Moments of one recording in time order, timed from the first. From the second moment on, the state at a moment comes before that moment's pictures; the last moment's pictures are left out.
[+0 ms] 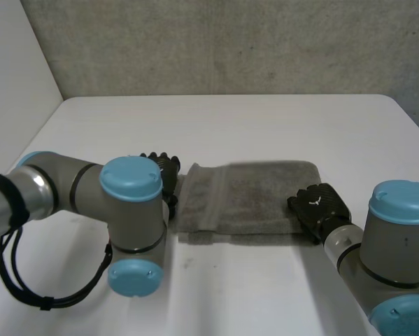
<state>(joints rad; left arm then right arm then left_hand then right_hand) 4.03 -2.31 -1.28 3.33 -1.96 3.34 1.97 -1.11 1.80 -0.31 1.53 2.56 0.32 0.32 0.32 0.32 0.15 1.01 1.00 1.01 1.02 0.84</state>
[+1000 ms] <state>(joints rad) 4.24 -1.82 -1.59 3.37 -1.79 3.22 2.44 -0.78 1.12 -0.15 1.51 2.10 0.21 0.20 0.20 0.20 0.04 0.34 0.33 0.35 0.35 0.16</state>
